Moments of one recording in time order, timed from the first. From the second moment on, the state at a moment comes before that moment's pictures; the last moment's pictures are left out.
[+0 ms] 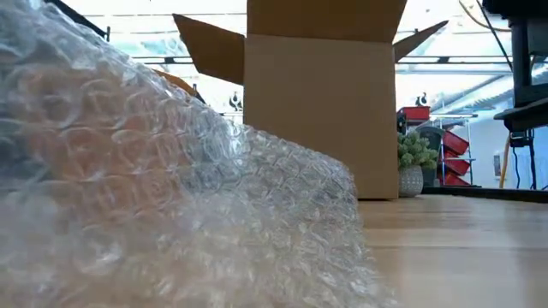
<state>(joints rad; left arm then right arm) -0.57 1.43 1.84 -1.47 -0.35 -0.94 0.73 1.95 1.44 -0.41 0.26 1.29</state>
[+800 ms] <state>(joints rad) -0.60 1.43 1.84 -1.47 -0.35 -0.90 0.64 2.15 1.25 0.19 0.26 1.31</state>
